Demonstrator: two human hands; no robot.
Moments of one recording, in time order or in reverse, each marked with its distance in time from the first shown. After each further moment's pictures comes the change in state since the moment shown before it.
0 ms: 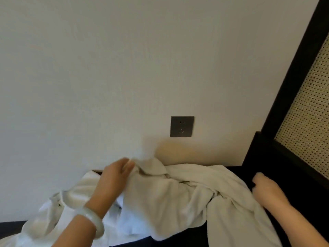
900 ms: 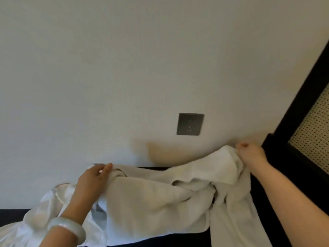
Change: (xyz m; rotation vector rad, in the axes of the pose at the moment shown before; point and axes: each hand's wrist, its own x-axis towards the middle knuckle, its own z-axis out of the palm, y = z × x) left_hand -0.009 -0.049 -0.021 -0.116 0.095 -0.390; right_hand 0.055 -0.092 -0.036 0.638 0.116 -0.063
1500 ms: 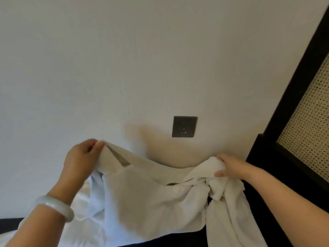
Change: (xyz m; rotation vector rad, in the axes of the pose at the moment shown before) left_hand 0.024 0.046 -0.043 0.033 0.163 0.284; right_hand -0.006 0.021 0.010 -0.597 -0.534 -0.185
